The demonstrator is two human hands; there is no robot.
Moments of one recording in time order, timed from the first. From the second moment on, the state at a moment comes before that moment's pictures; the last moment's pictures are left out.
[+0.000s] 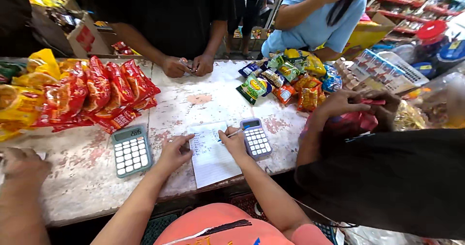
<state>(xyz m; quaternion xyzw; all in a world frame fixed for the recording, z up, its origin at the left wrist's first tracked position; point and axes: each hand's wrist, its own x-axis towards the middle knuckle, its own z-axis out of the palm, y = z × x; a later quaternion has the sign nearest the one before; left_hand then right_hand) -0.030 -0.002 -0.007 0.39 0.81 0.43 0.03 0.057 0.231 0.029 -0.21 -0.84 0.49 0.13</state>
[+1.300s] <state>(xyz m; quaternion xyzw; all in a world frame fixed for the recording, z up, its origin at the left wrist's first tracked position) -0.033 -0.003 0.000 0.40 0.82 0.40 0.08 0.062 0.225 0.034 -0.19 -0.83 0.52 0.12</state>
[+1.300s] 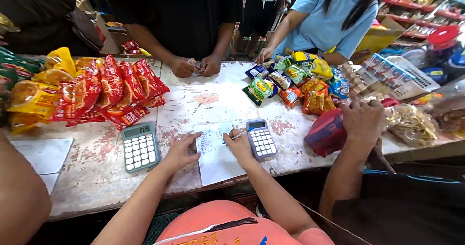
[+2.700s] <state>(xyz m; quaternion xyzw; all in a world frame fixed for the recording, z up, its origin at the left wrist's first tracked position) -0.033 -0.005 0.006 0.41 0.83 0.37 0.11 0.069 0.224 0.030 -0.19 -0.84 0.50 0.12</state>
